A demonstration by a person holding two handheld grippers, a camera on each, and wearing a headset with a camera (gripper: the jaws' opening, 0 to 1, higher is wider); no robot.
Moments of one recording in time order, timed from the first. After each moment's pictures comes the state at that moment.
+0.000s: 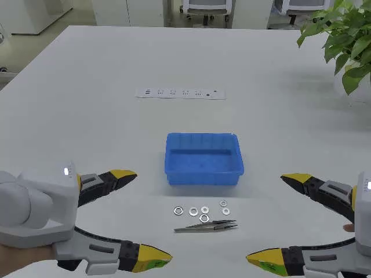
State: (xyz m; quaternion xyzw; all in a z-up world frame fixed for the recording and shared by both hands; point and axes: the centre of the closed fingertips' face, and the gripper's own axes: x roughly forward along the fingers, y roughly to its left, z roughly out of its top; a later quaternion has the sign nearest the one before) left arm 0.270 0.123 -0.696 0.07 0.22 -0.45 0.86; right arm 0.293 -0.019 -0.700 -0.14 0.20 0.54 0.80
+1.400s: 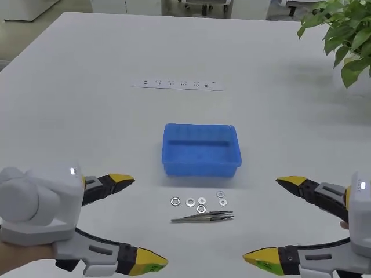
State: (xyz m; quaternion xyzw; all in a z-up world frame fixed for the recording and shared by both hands) left arm 0.265 0.130 -0.710 0.07 0.25 -0.45 0.85; right arm 0.295 -0.015 -0.704 -0.13 0.21 0.55 0.80
